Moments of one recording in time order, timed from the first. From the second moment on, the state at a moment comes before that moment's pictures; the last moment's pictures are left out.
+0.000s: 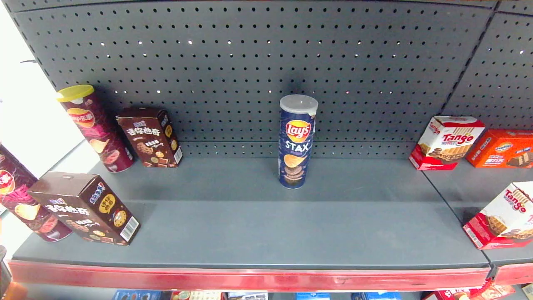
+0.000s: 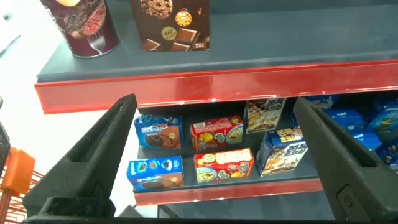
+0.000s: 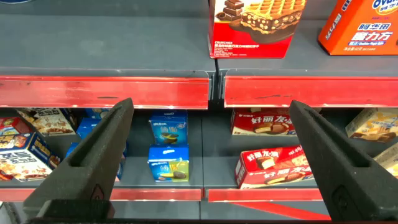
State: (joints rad) left arm 0.00 0.00 0.00 0.00 -0.08 0.02; right arm -0.01 0.00 0.00 0.00 -0.02 -0.01
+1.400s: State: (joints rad) left arm 0.00 0.00 0.00 0.00 -0.08 0.02; right arm -0.01 0.00 0.00 0.00 -0.02 -0.01
